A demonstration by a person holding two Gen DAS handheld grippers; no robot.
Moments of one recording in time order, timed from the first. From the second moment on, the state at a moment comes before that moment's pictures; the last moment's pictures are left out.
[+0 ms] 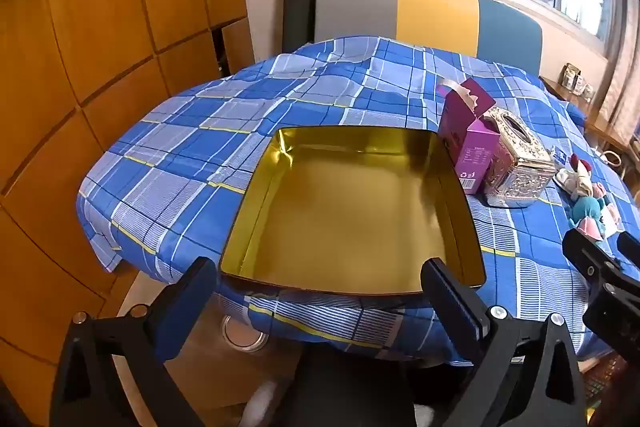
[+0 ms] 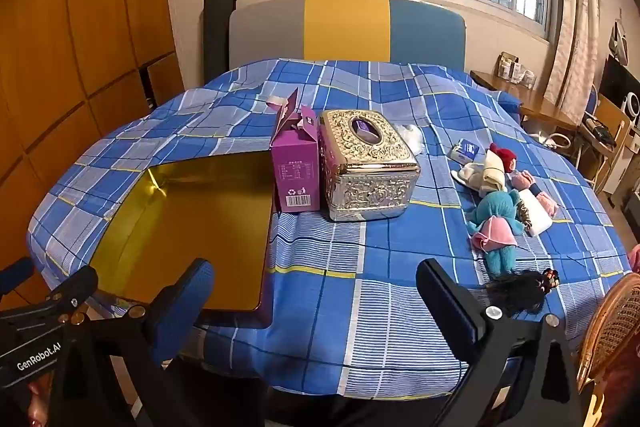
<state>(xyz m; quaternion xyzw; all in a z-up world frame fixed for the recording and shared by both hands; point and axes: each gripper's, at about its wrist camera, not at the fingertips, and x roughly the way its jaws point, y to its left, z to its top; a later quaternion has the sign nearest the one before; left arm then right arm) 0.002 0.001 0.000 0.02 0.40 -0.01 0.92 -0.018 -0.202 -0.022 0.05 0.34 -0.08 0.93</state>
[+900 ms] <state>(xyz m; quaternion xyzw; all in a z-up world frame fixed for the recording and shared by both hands) 0.001 -0.003 -0.003 0.03 0.40 -0.01 0.92 -0.015 -0.197 -0.027 0.04 0.35 -0.08 0.93</state>
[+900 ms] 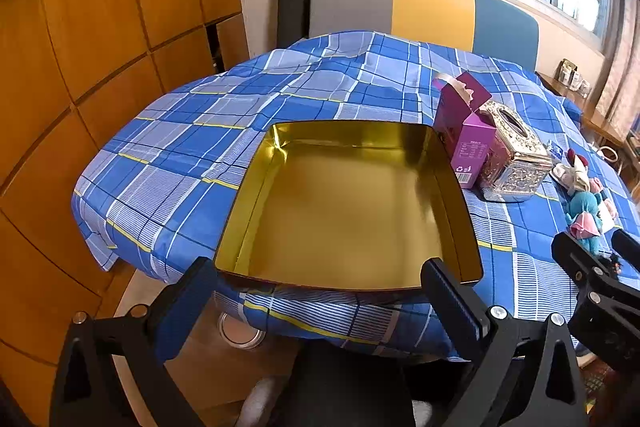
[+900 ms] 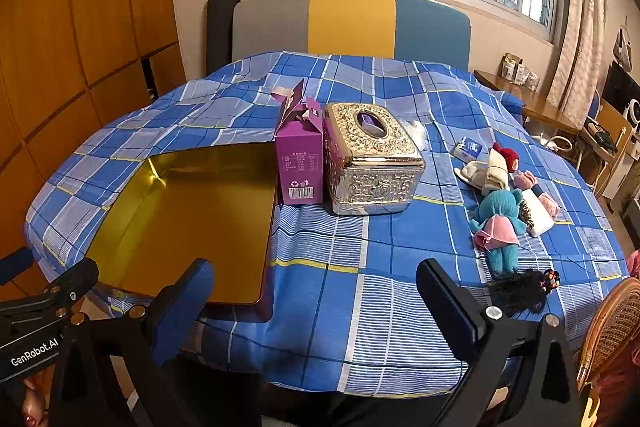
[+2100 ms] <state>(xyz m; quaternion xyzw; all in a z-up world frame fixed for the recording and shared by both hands) 0.004 -0.003 -0.009 0.03 0.41 -0.02 0.91 -0.014 -0.202 -0.029 0.04 0.36 -0.09 0.93</state>
